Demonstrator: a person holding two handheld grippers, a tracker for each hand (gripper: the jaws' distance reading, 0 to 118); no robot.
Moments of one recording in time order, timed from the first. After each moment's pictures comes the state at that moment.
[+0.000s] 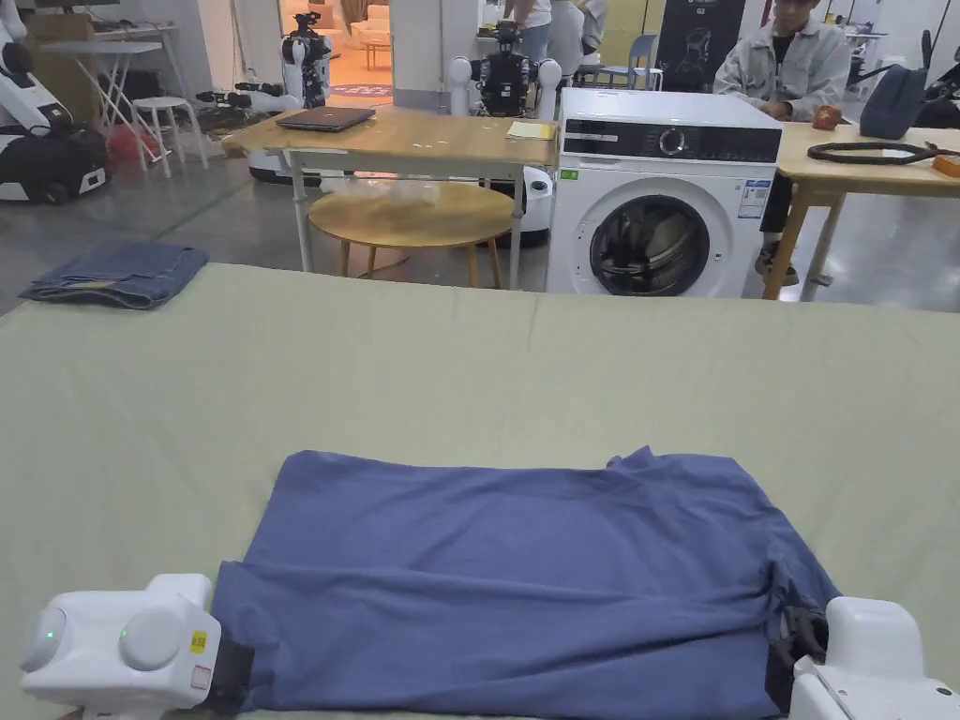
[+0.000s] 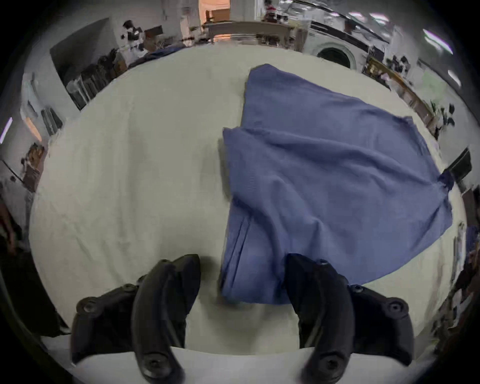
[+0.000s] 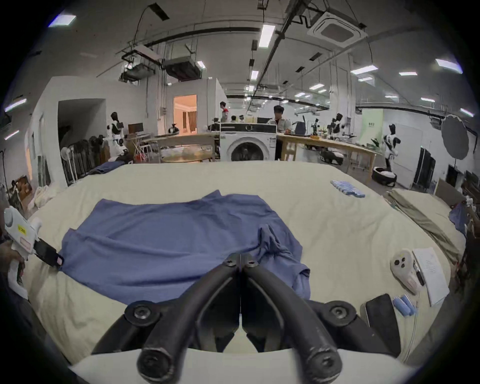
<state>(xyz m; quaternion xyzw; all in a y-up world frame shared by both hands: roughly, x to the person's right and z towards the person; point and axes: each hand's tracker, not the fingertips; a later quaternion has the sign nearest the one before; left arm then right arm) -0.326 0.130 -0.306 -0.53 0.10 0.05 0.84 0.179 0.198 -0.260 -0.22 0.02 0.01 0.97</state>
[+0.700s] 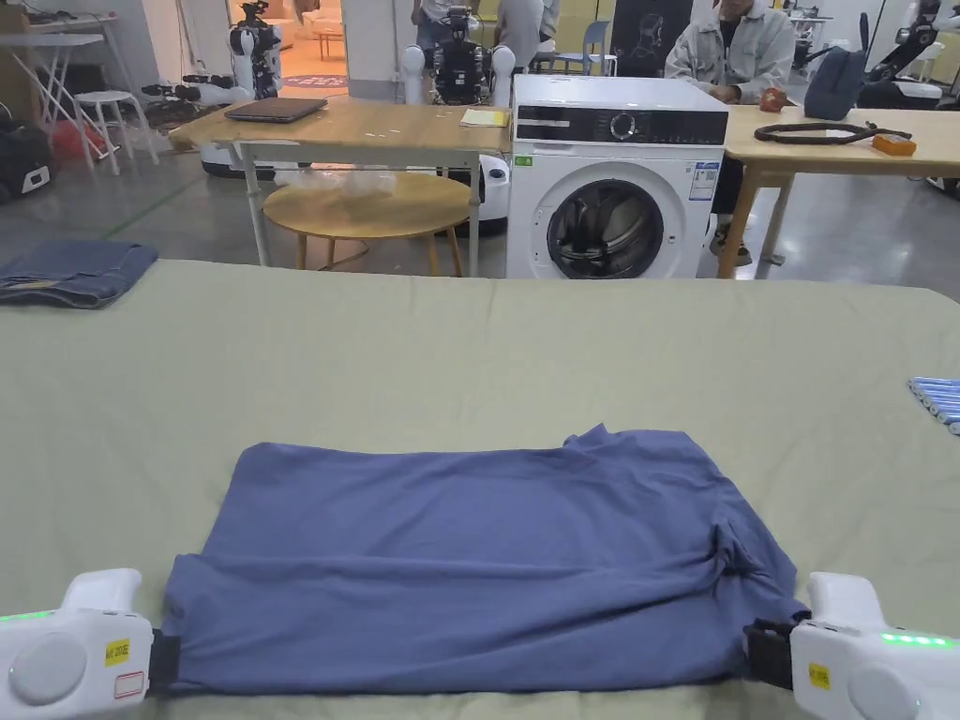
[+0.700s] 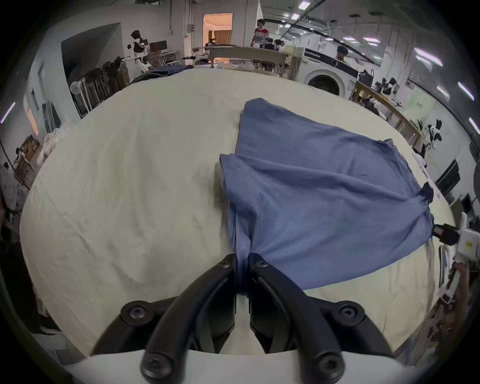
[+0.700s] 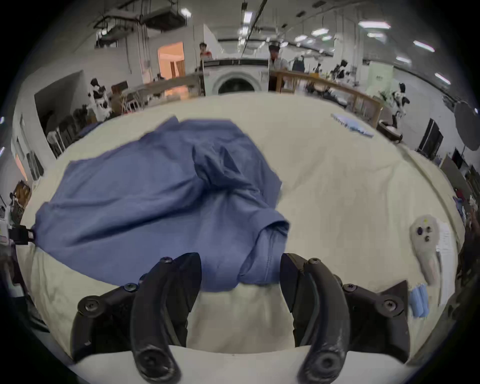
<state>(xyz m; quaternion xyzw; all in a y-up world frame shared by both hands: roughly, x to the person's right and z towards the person) -0.327 0.156 -0.270 -0.46 0.07 0.09 0.88 0.267 0.138 -0.347 -0.43 0.02 0.00 0.90</state>
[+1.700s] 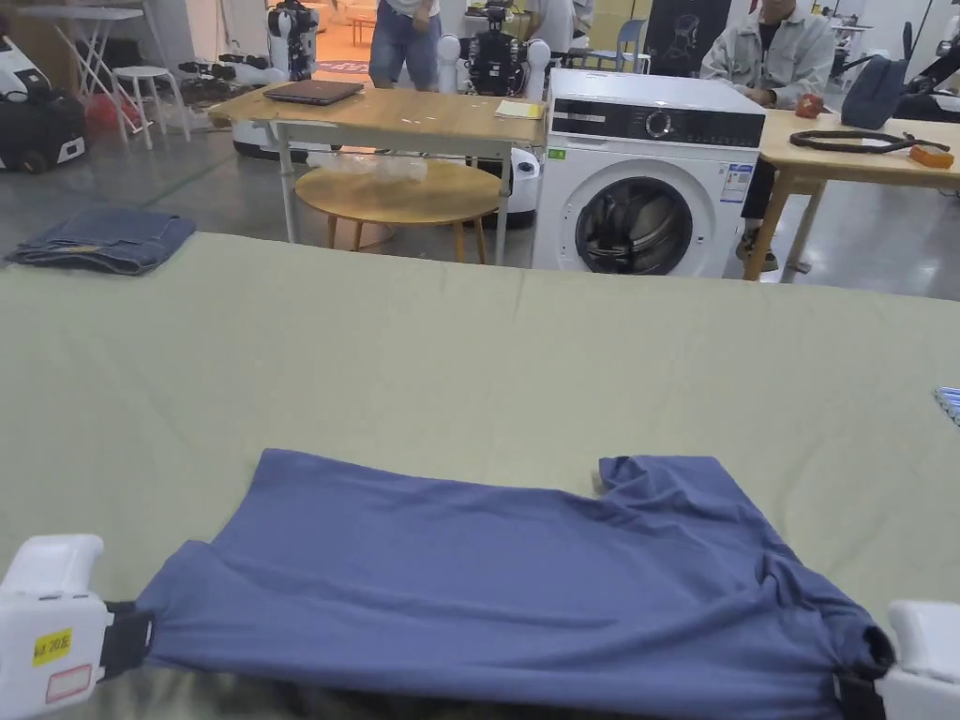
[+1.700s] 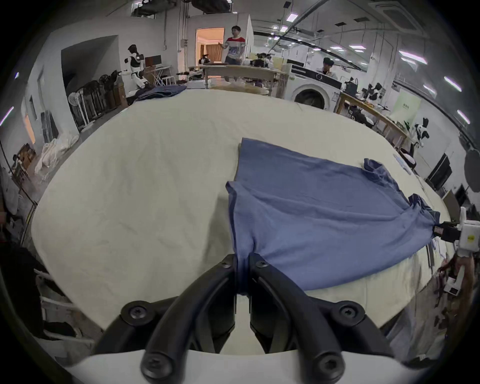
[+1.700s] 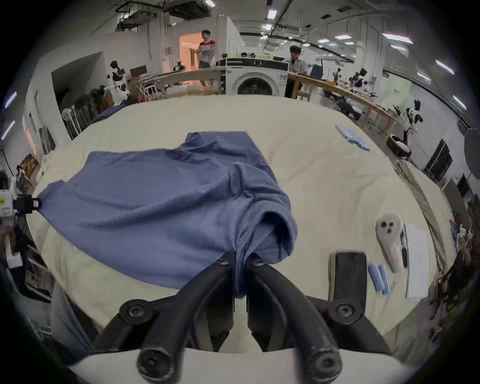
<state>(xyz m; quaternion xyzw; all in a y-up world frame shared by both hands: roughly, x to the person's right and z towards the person) -0.338 0.208 -0.182 -0.43 0.05 0.08 0.90 0.262 0.209 -0.240 -0.43 0.05 0.05 0.90</state>
